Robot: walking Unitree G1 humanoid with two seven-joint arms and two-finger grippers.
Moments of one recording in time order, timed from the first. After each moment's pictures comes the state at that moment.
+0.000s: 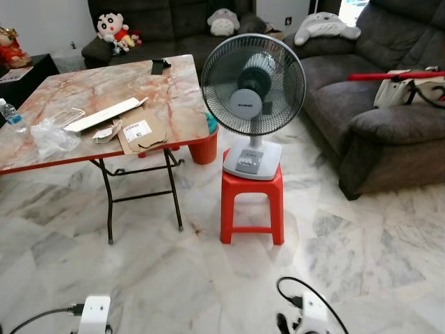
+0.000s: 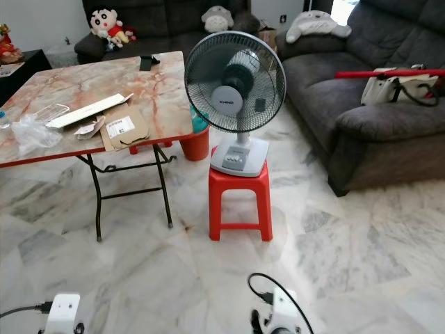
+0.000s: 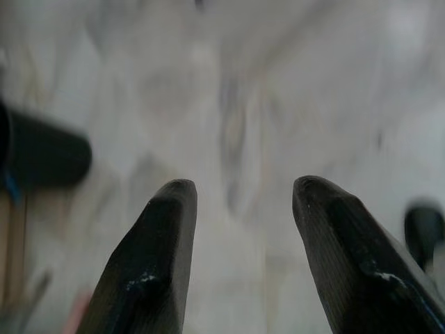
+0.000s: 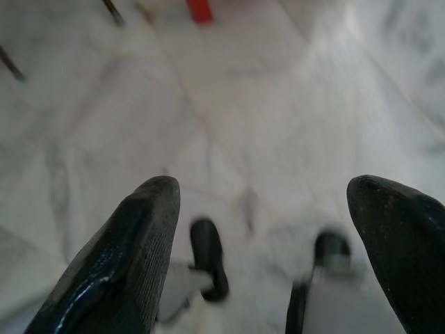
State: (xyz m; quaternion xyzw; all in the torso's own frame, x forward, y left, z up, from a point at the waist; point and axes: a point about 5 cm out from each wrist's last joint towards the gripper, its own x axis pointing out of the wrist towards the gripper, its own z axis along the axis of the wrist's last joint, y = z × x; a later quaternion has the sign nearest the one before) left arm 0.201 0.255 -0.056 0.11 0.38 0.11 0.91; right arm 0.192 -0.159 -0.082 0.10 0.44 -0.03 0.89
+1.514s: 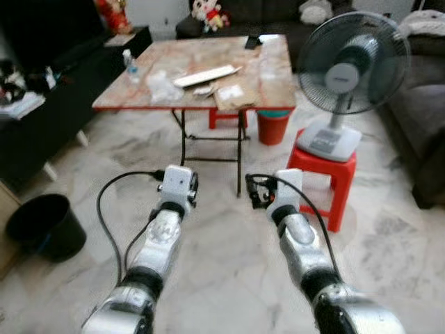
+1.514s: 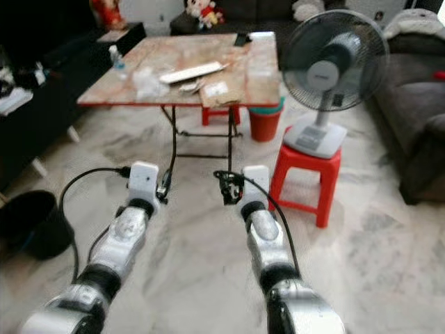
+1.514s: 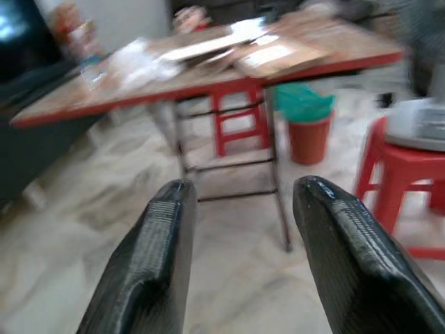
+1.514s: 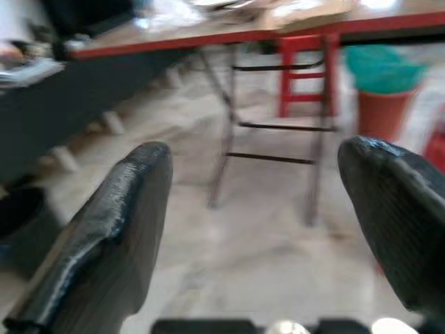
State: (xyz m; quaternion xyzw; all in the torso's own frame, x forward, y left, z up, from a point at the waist) left arm 0.350 0.117 0.106 0.04 -0.04 -0.04 1.00; right arm 0.347 -0.108 0.078 0.04 0.04 0.11 0.99
